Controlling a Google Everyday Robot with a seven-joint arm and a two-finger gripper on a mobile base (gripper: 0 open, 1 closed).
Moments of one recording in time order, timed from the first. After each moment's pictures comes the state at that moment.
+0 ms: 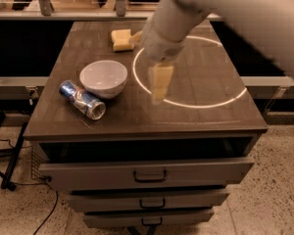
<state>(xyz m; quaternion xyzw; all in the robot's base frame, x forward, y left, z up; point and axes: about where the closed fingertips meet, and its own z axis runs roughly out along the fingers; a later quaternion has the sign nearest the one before) 0.583 0.000 0.897 -0.81 0.54 0.01 0.23</state>
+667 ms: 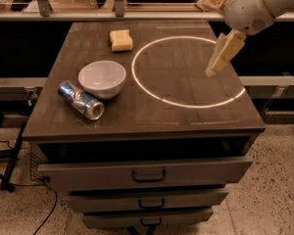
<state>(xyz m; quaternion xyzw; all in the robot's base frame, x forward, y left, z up) 0.601 -0.136 0.980 -0.70 0.59 0.08 0.38</state>
